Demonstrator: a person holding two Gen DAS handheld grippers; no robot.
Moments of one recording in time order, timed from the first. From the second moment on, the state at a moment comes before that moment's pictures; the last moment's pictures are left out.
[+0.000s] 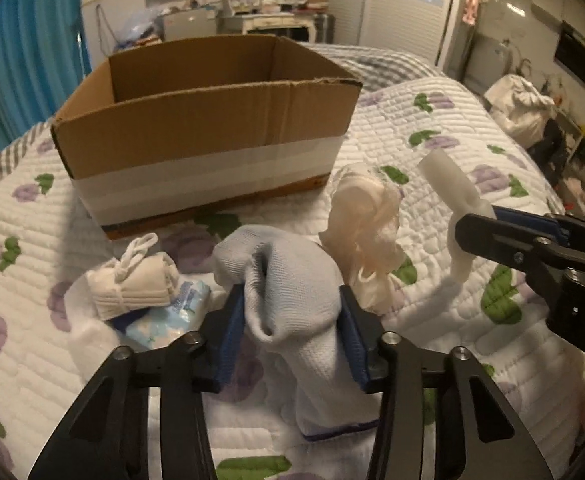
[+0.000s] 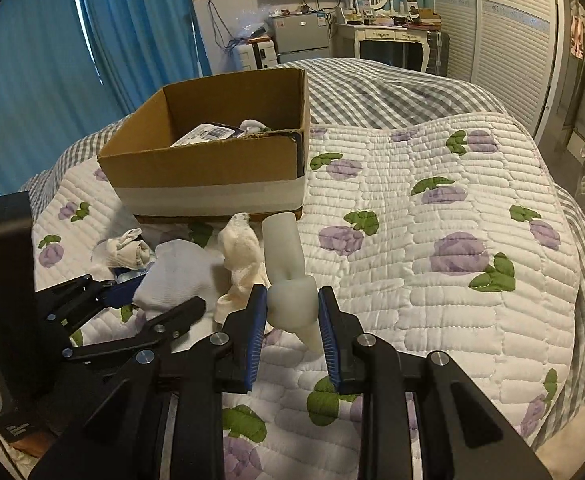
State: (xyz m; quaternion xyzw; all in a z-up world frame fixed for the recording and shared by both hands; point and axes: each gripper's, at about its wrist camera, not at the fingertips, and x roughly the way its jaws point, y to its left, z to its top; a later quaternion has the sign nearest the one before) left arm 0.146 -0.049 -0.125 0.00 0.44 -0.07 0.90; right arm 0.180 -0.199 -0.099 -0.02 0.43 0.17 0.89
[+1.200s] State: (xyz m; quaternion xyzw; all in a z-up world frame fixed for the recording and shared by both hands) left arm 0.155 0.002 0.058 0.01 0.25 -0.03 0.97; right arm 0.194 -0.134 0.077 -0.07 0.28 0.19 0.94
